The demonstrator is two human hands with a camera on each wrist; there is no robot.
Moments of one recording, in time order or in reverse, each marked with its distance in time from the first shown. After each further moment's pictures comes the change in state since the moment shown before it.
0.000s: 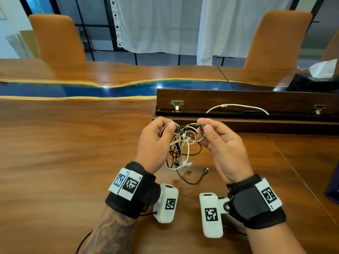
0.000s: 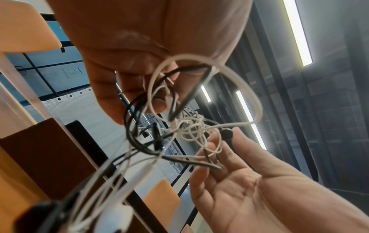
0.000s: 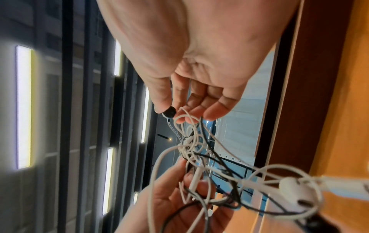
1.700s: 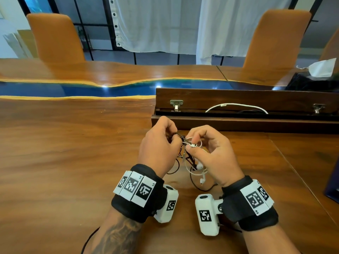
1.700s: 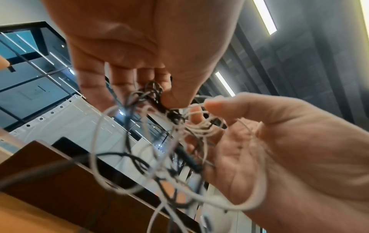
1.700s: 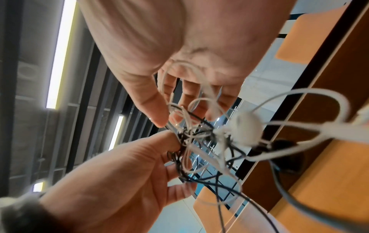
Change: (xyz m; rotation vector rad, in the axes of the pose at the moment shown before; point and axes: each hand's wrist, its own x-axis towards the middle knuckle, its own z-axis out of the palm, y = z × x) left_hand -0.009 0.012 0.011 0.315 0.014 -0.031; right_hand -0.006 0.004 0.003 -0.393 -0.180 -0.172
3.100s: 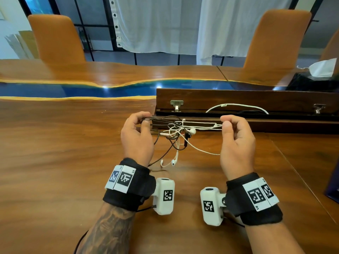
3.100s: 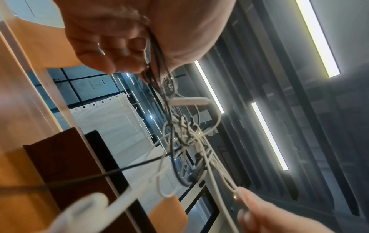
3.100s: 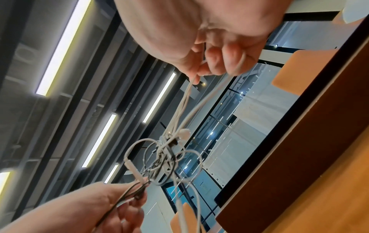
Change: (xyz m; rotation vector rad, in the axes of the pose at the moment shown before) left_hand 0.022 -0.031 -0.014 -0.268 0.399 -0.116; right_hand 0.007 0.009 -0.015 -0.204 0.571 0.041
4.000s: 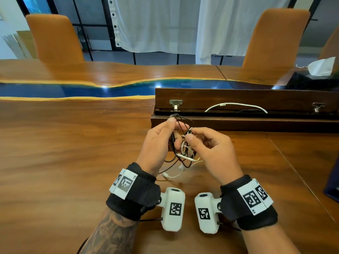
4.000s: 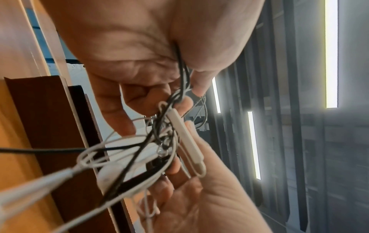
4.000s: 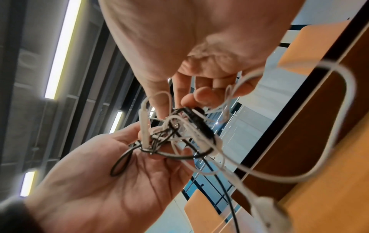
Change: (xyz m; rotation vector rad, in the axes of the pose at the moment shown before) left_hand -0.027 0.030 0.012 -0.375 -0.610 -0.207; right_hand -0.015 -0.008 0.009 0.093 -0.452 0.042
